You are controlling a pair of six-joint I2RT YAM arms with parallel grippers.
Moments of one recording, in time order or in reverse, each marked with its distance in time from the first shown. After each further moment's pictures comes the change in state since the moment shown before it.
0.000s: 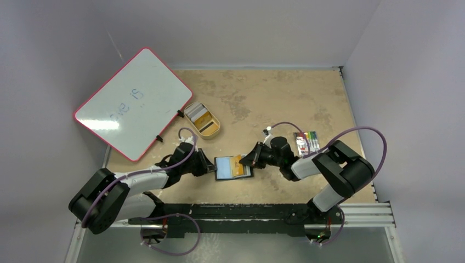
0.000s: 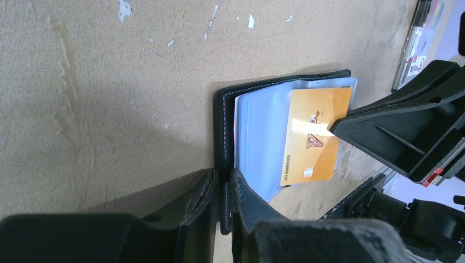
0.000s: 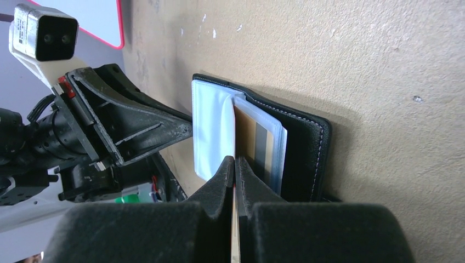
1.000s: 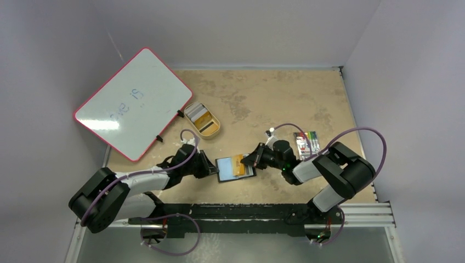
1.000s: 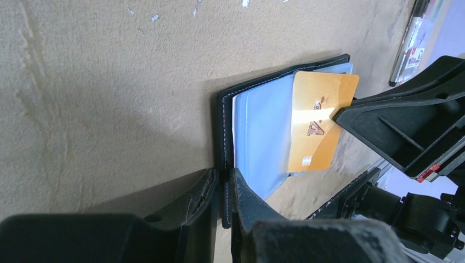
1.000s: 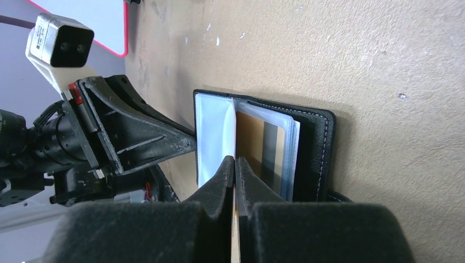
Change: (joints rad) left arm -0.042 0.005 -0.002 0.002 -0.003 -0.045; right arm 0.008 -0.014 -0.061 0.108 0.058 -0.019
